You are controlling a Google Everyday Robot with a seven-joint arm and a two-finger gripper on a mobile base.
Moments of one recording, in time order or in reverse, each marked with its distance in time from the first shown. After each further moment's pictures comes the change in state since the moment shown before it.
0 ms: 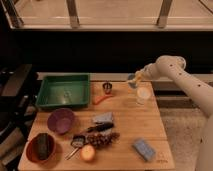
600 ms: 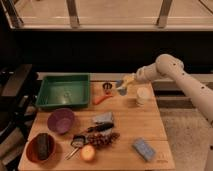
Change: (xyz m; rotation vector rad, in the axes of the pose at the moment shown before) arm 0.070 0.059 -0.016 -0.212 0.216 -0.079
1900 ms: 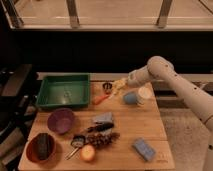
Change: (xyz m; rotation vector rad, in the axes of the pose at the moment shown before) arm 0.035 0.061 0.037 -0.122 0.103 -0.112
